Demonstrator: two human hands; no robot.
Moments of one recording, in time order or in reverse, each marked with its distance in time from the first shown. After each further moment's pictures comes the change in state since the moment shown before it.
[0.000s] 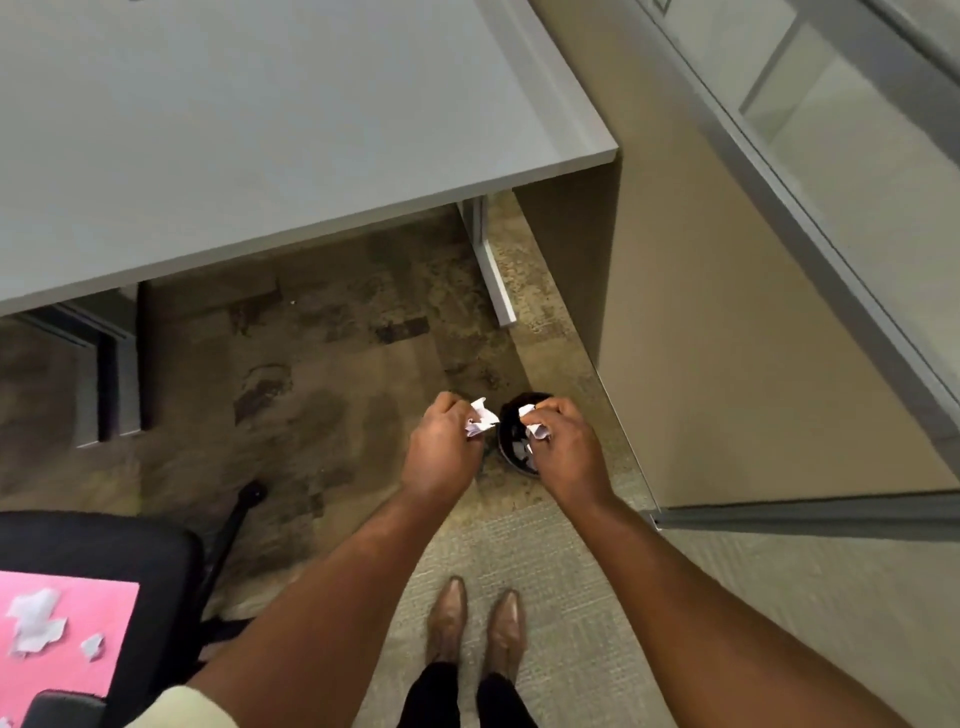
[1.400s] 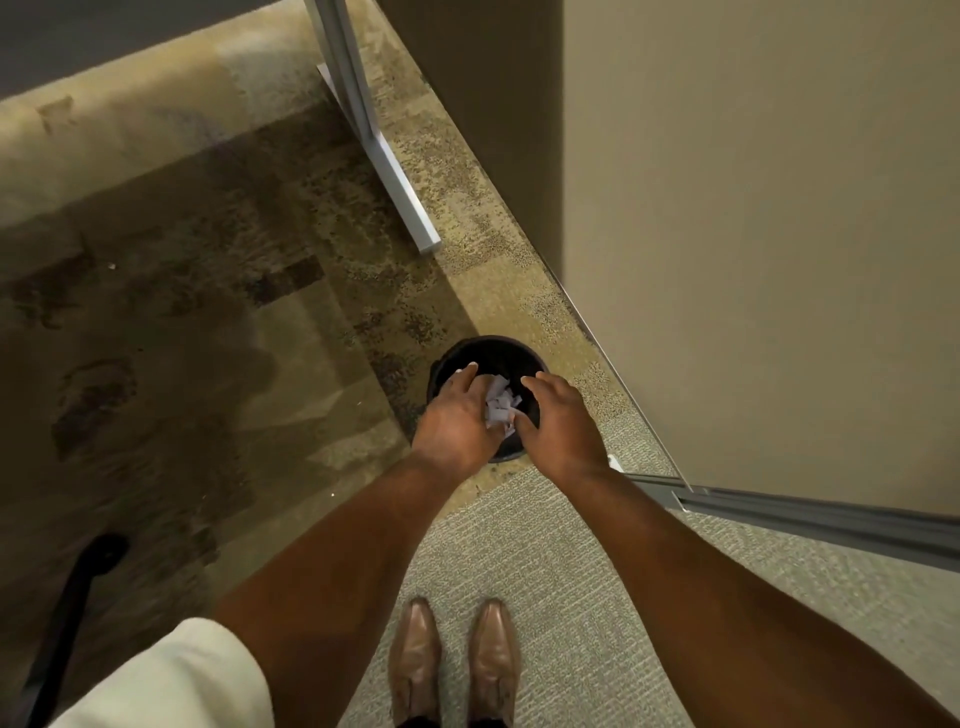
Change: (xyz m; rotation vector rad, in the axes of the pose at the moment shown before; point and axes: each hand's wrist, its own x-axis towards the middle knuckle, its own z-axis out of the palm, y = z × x) left_hand 0.114 -0.100 0.322 0.127 -0.477 0.161; right_hand 0.063 0.290 0.134 -0.228 -0.160 0.279
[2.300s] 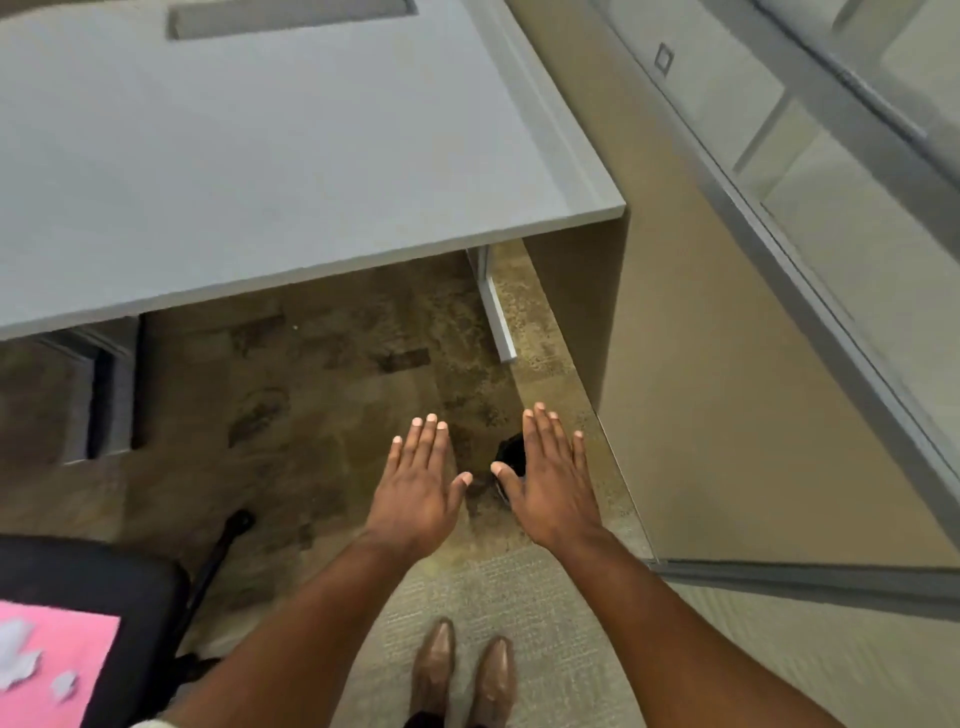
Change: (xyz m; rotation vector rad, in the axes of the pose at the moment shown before) left_hand -0.250 0.037 -0.248 0.274 0.265 -0.145; right_hand -0.150 -0.250 -0.174 -0.348 0.034 -0.373
